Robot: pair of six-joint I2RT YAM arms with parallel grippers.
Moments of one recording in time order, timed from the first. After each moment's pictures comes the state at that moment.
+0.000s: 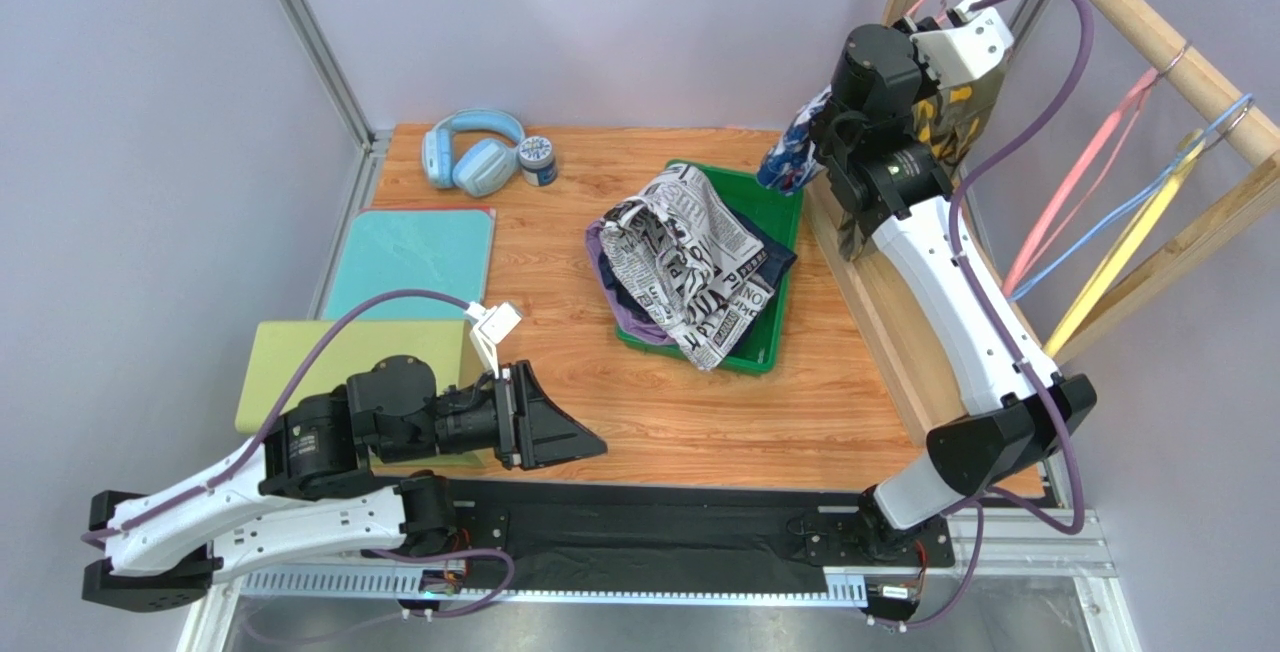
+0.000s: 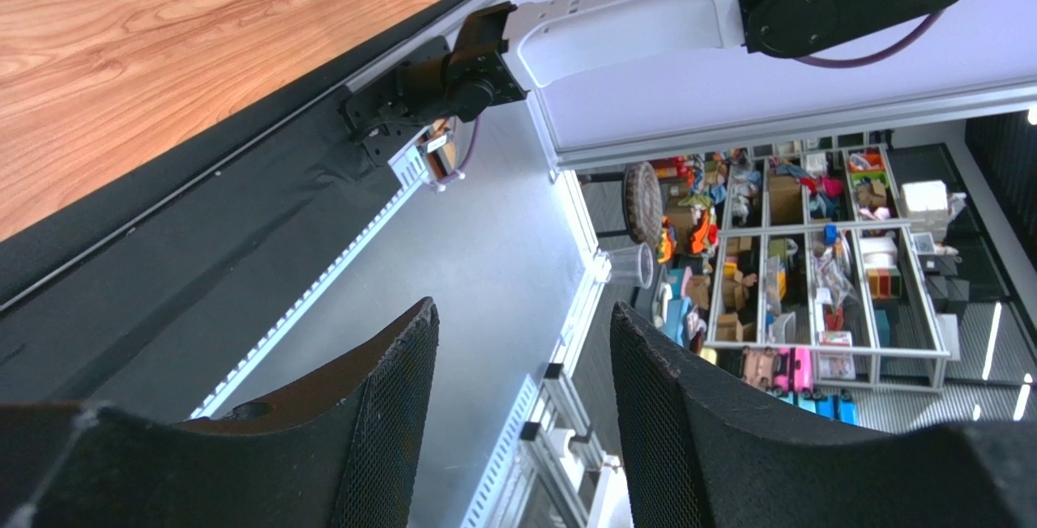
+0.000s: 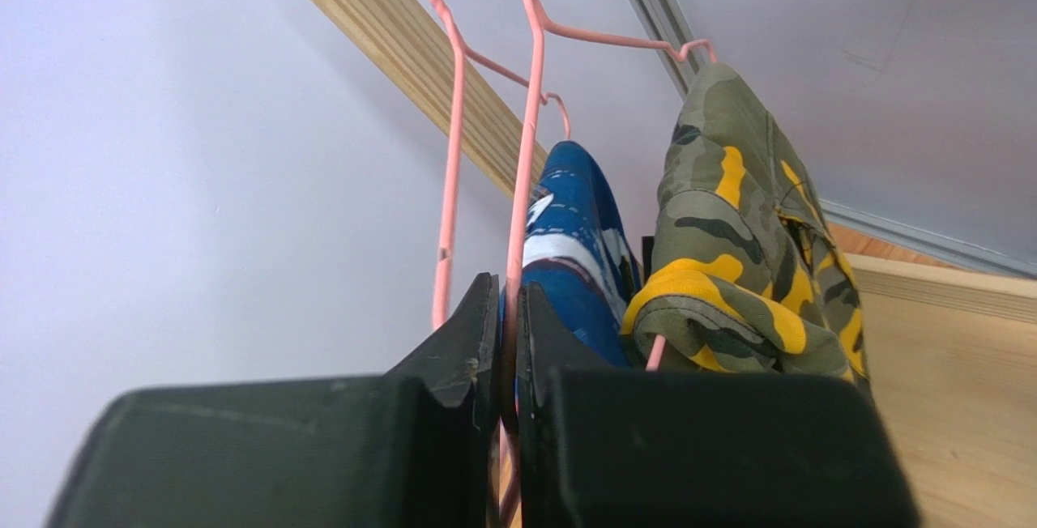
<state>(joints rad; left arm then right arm) -1.24 0.54 0.88 -0.59 0.07 -1.14 0.41 1.55 1.82 -0.15 1.12 0.53</state>
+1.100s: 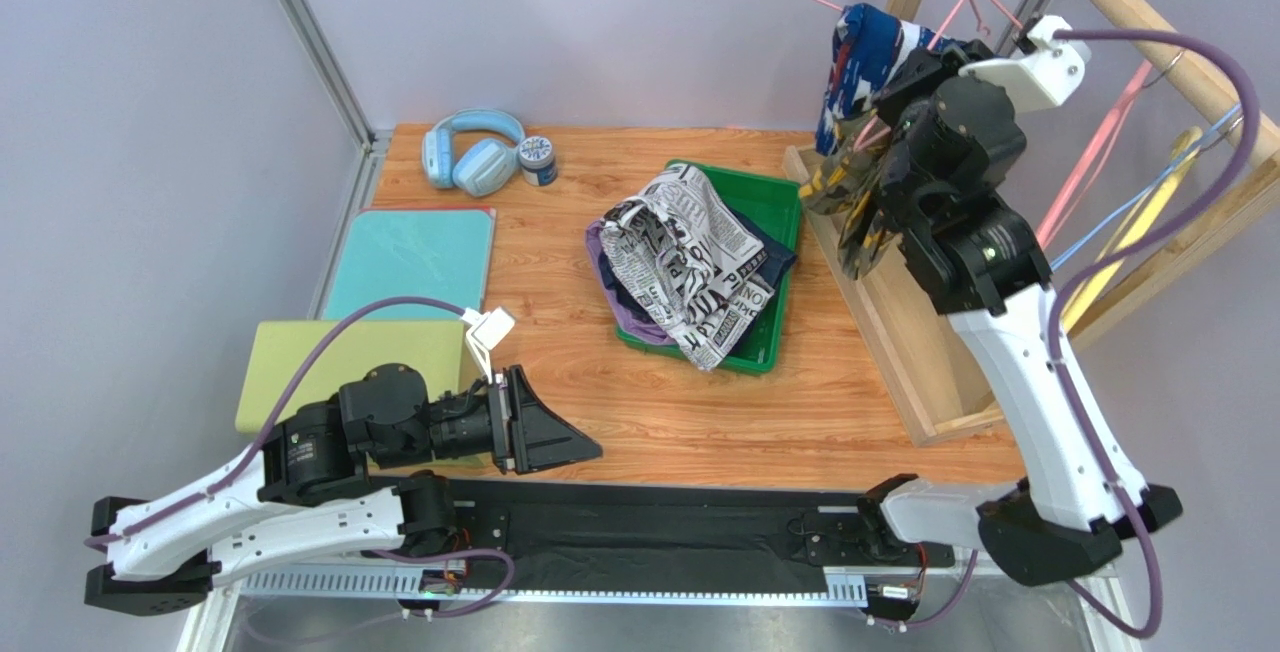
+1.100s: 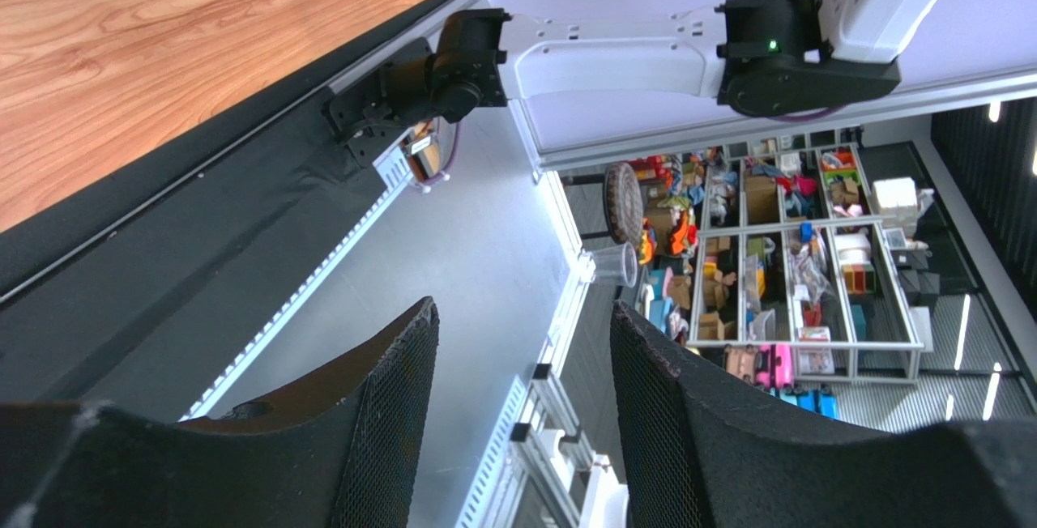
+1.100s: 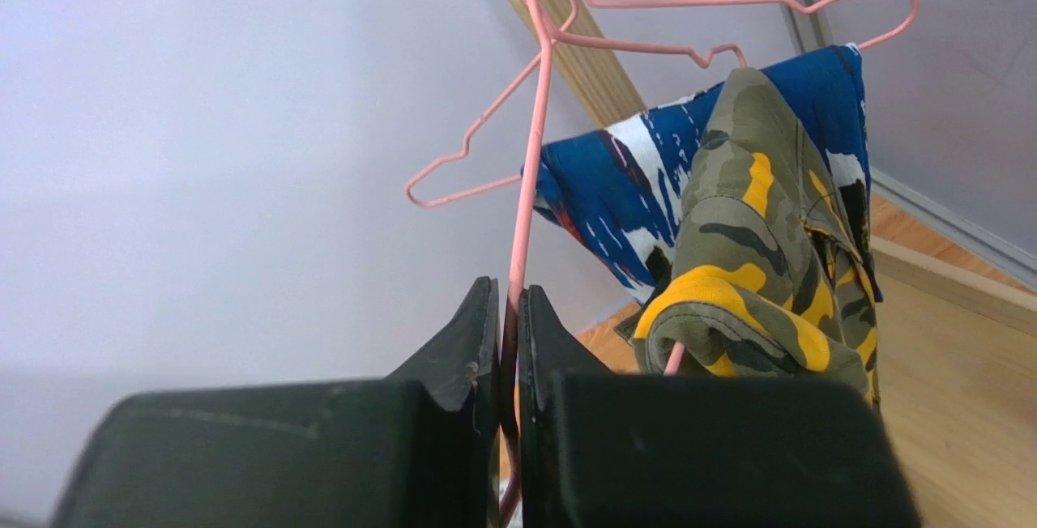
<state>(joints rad) -1.24 0.48 0.82 -0.55 0.08 -1.15 0.48 1.28 1.76 -0.31 0.89 0.49</state>
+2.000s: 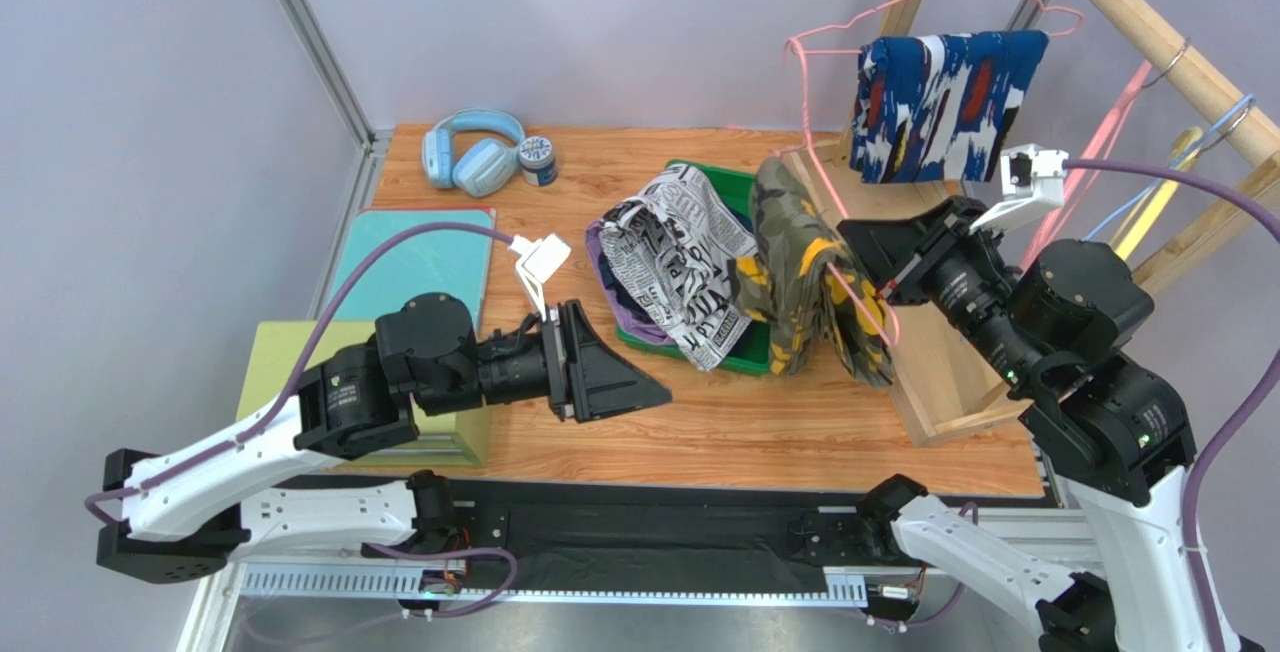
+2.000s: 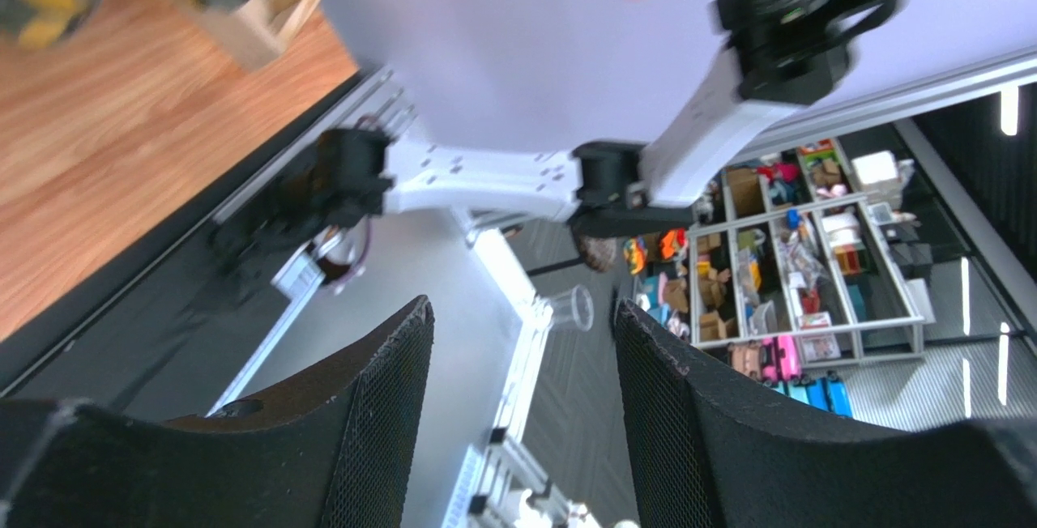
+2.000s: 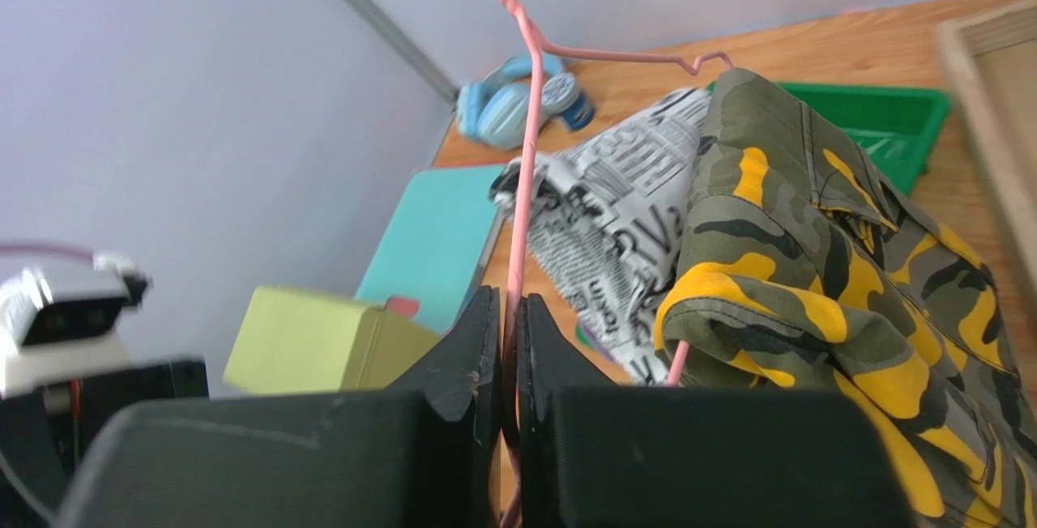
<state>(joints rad) -1.24 0.84 1.16 -0.44 0.10 -1.08 0.57 0.82 1.55 -0.79 0.13 0.59</state>
